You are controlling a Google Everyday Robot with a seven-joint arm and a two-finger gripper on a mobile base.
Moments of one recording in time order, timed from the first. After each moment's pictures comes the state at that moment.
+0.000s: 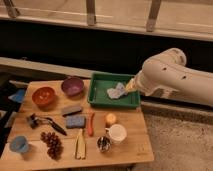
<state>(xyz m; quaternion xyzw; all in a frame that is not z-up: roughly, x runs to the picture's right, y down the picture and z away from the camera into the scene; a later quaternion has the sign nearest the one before) 0.159 0.006 0.680 -0.13 0.08 0.78 0.61</state>
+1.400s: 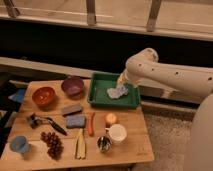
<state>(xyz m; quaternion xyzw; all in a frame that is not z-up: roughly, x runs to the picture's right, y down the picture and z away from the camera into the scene) 0.142 -0.033 0.806 -0.12 0.08 0.78 0.61</state>
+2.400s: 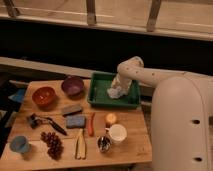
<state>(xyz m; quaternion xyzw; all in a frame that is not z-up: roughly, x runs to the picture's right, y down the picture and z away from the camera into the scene) 0.116 -0.007 0.928 -0.15 0.11 0.78 0.60</state>
